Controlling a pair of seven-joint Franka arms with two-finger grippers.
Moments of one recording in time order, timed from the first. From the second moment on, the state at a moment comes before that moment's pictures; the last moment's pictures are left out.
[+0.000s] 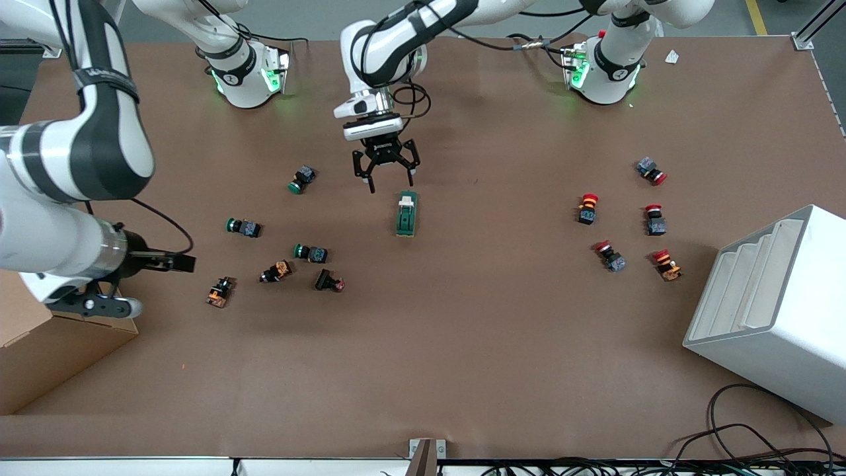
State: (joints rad) left arm -0.83 0.69 -0.49 -1.55 1.28 1.87 -1.93; right arm 0.06 0.43 0.02 -1.32 -0.02 1.60 0.18
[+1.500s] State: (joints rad) left arm -0.27 0.28 -0.49 -1.36 0.50 1.70 -0.76; right arm 0.00 0.40 0.03 -1.19 -0.02 1.45 0.07
